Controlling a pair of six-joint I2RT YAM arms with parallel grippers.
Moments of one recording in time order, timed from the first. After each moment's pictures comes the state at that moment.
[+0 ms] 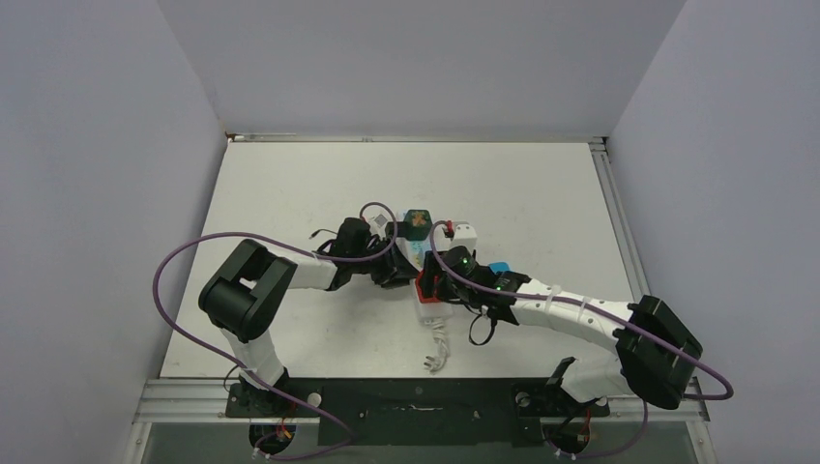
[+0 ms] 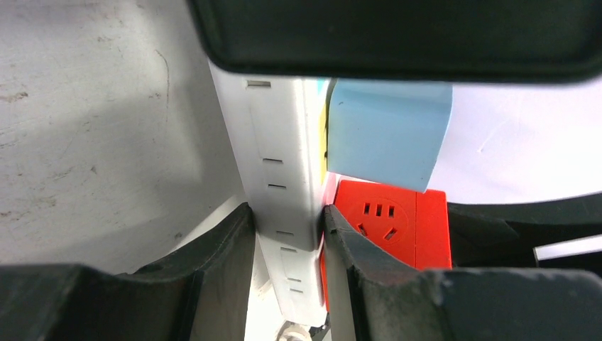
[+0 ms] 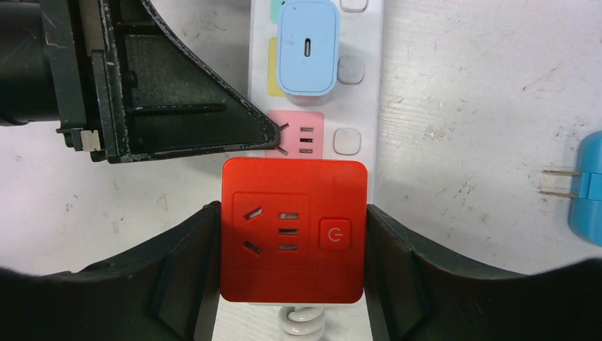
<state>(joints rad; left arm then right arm) -0.54 1.78 0.74 0.34 0.55 -1.01 0.92 1.34 0.75 -0.16 0.31 0.65</state>
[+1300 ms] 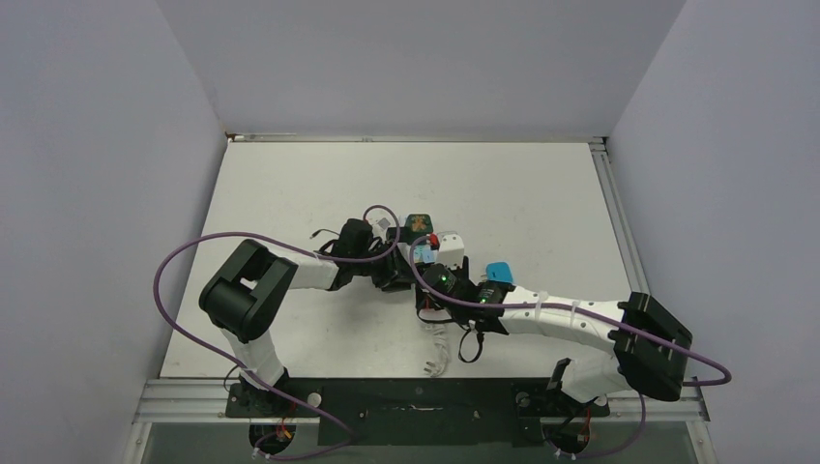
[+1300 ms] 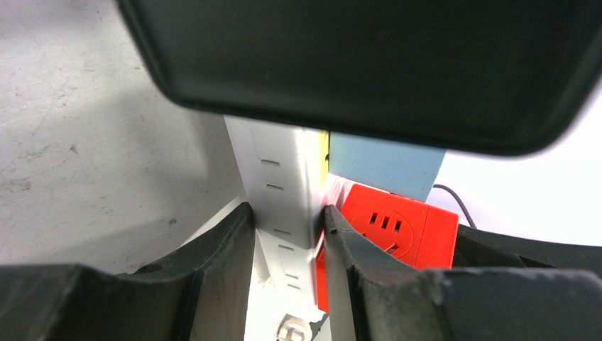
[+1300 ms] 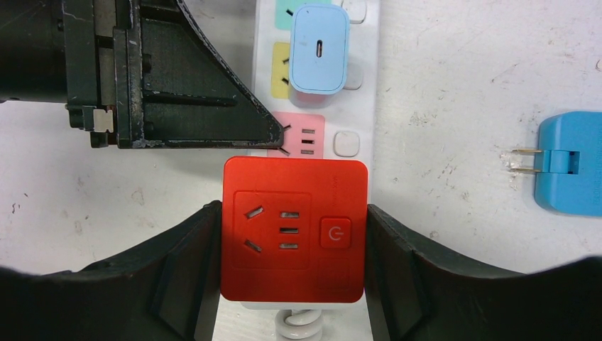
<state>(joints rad) -0.55 1.78 0.75 0.29 0.57 -1.00 1.07 1.37 0.78 -0.24 0.52 0.67</state>
